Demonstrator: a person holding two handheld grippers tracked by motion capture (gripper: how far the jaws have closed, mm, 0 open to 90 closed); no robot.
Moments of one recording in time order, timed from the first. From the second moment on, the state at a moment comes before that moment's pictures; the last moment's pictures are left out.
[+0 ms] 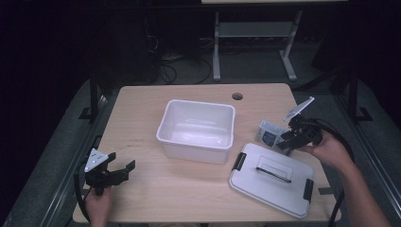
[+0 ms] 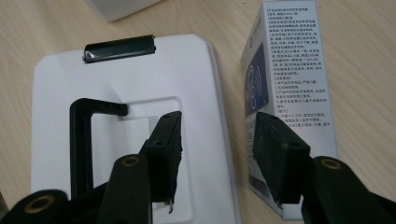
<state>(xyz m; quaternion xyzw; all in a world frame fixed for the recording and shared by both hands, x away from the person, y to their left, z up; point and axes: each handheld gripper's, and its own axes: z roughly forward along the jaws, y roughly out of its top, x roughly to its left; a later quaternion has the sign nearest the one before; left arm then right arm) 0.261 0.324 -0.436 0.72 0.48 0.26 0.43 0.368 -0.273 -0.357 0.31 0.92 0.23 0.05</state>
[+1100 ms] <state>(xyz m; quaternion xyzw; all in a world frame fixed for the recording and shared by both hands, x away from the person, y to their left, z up) 0.260 0.324 -0.436 0.72 0.48 0.26 0.43 0.395 -0.286 -0.353 0.33 0.92 0.21 0.06</state>
